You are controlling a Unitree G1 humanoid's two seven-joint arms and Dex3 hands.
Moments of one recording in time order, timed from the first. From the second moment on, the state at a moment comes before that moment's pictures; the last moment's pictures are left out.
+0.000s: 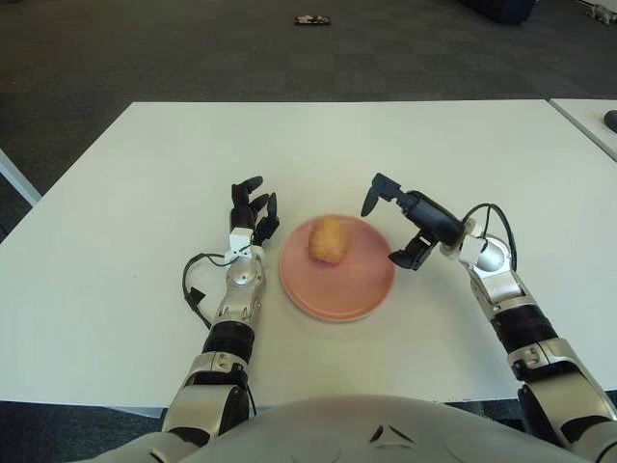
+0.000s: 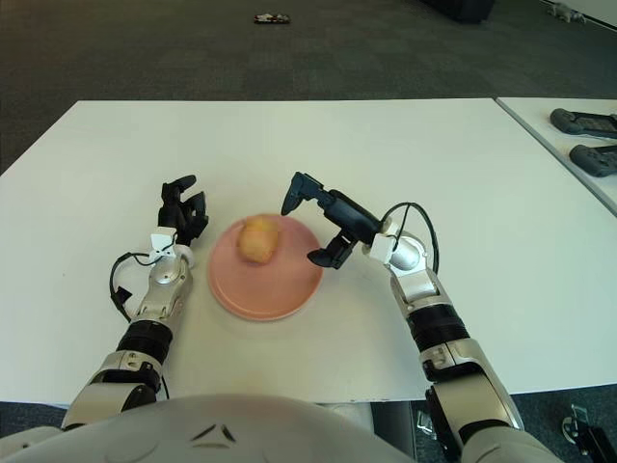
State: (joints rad) left arm -0.23 -0.07 0.08 0.61 0.05 -0.39 0.25; right arm -0.27 -0.37 0.22 0.31 0.05 -0.81 0.56
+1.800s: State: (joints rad) left arm -0.24 -0.07 0.08 0.63 0.05 -0.41 0.25; right arm -0.26 -0.33 0.18 0.30 0.03 -0.77 0.52
